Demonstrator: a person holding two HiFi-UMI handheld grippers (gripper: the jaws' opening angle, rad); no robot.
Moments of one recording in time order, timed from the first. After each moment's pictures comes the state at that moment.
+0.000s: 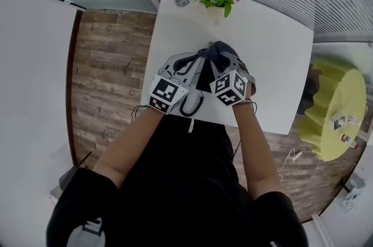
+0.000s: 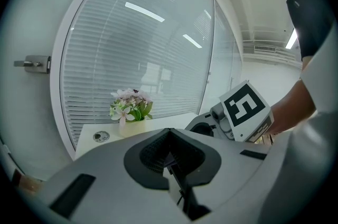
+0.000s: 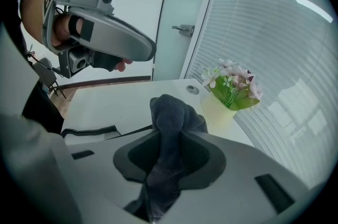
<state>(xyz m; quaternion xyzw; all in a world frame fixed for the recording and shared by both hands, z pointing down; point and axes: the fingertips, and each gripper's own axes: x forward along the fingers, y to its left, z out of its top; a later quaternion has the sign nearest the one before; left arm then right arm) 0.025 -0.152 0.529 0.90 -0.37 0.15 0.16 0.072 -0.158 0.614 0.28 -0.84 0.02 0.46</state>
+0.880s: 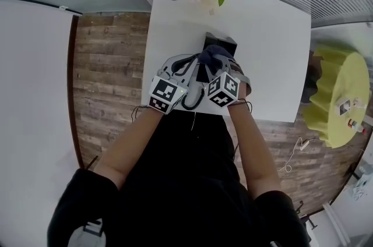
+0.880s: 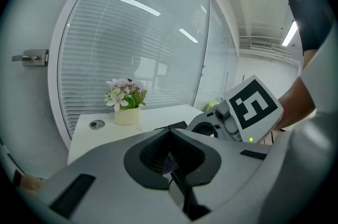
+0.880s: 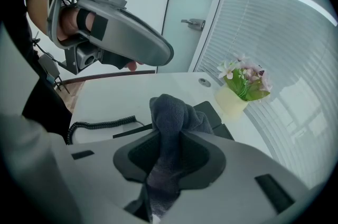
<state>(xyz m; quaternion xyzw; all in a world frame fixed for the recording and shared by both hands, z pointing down) 0.029 -0.115 0.557 0.91 -0.35 0.18 0.17 0.064 -0.106 0.641 0.27 -0.83 0.02 0.48</state>
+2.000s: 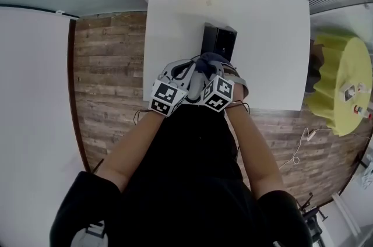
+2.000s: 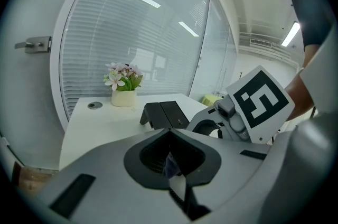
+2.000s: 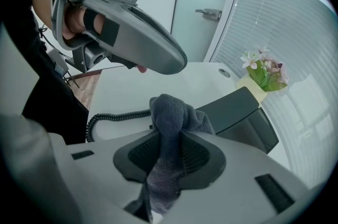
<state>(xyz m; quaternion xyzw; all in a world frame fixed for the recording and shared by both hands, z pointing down) 0.021 -0.064 0.595 0.90 -0.33 0.21 0.19 0.048 -0.039 0.672 0.22 -0.82 0.04 0.52</state>
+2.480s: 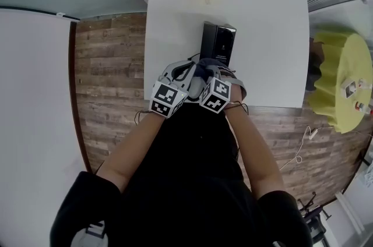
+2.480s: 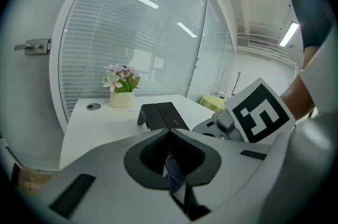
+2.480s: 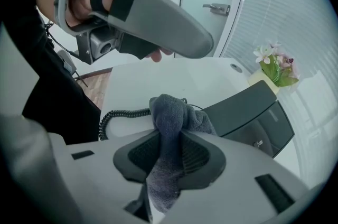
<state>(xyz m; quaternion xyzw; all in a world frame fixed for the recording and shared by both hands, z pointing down) 0.023 -0.053 0.589 0.91 -0.32 0.20 0.19 0.040 -0.008 0.687 0.18 -0.82 0.06 0.53</state>
